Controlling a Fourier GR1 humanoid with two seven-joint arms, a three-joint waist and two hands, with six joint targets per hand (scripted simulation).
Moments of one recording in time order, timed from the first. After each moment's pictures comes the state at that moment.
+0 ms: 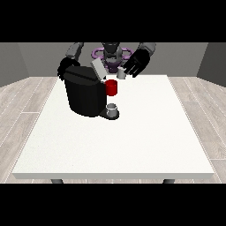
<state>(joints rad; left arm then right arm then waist) -1.09 0.47 0.11 -0.66 -0.58 -0.14 -0.13 -0.30 -0.03 0.00 -1.34 -0.03 -0.13 -0.07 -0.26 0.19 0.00</state>
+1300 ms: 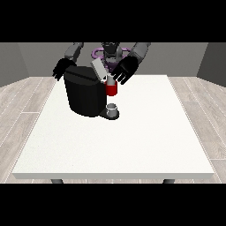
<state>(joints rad) -1.16 0.43 0.11 -0.62 -0.64 -0.11 -0.13 -0.31 -0.03 -0.02 -1.39 -0.01 -0.17 -0.05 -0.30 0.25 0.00</state>
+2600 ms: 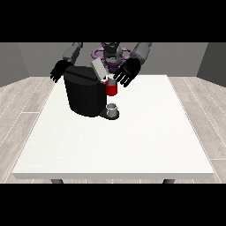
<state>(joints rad) -1.17 0.44 0.11 -0.62 -0.67 -0.15 -0.13 -0.33 -0.04 -0.07 -1.37 -0.04 -0.17 -0.06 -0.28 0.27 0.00</state>
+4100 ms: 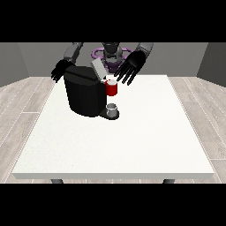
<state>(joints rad) -1.14 0.42 0.05 -0.64 -0.76 -0.21 -0.15 -0.29 -0.05 -0.09 -1.30 -0.05 -0.18 -0.09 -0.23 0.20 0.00</state>
